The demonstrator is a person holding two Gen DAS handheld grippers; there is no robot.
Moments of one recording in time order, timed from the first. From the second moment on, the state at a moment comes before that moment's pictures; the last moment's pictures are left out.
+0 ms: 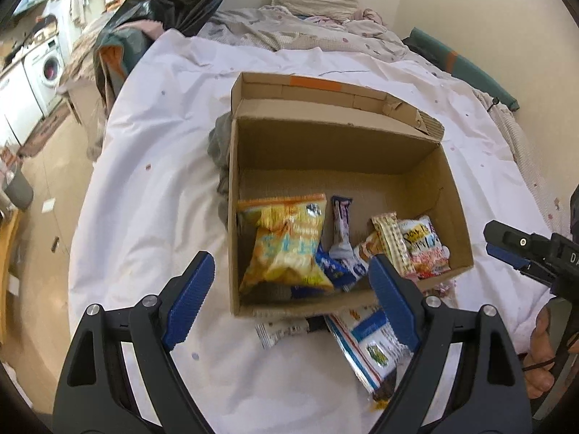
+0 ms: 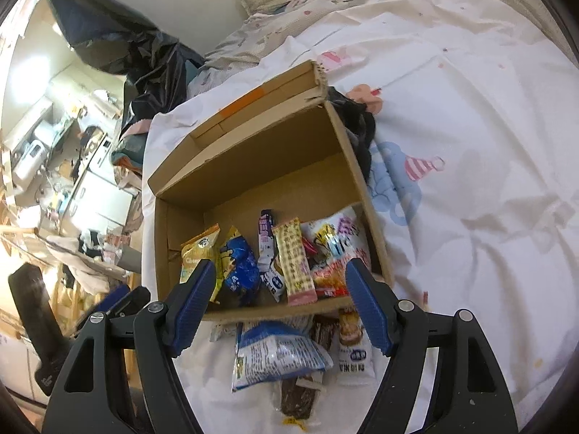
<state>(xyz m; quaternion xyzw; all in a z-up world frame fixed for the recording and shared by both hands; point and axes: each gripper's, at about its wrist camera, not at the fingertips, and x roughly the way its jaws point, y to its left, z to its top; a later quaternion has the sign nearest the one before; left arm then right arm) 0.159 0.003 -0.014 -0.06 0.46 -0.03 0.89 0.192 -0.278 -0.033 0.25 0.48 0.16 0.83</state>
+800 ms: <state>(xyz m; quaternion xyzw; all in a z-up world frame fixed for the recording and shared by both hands) 0.159 -0.078 -0.131 -0.22 0.61 -0.04 0.76 0.155 -0.340 -0.058 0.31 0.48 0.12 0.81</state>
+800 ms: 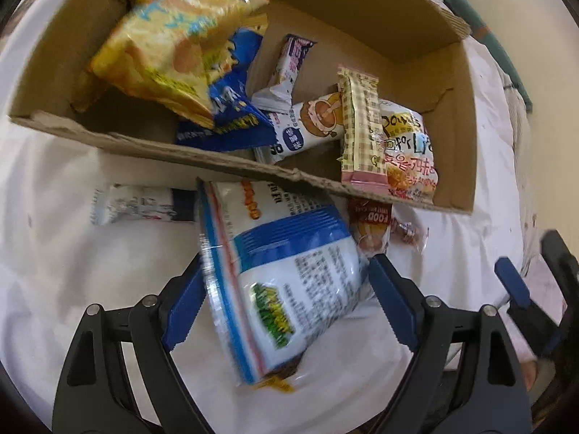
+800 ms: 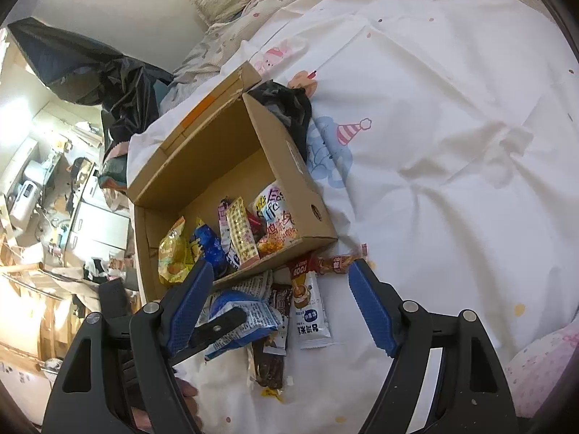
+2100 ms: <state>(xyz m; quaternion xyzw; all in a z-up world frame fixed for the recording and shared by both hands) 0.101 0.022 -0.058 -0.09 0.57 -0.04 0.81 0.163 -0.288 -0.110 0.19 0.61 0.09 0.76</state>
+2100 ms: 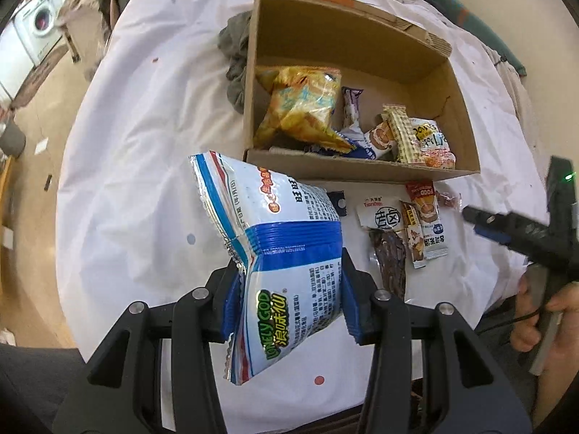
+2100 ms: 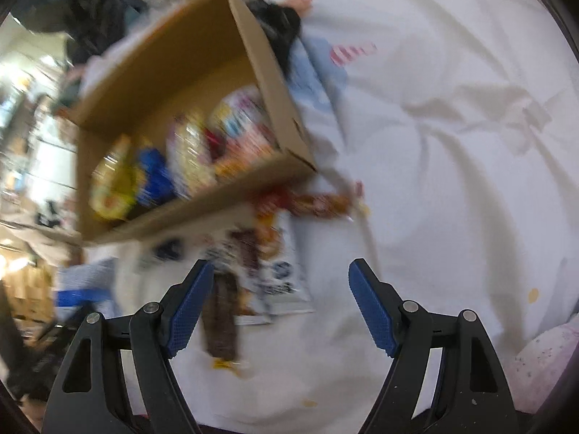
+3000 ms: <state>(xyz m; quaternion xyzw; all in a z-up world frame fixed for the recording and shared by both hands) 0.099 0.020 -0.062 -0.11 0.58 -0.04 0.81 0.169 -0.199 -0.145 -0.04 0.64 0.09 0.76</state>
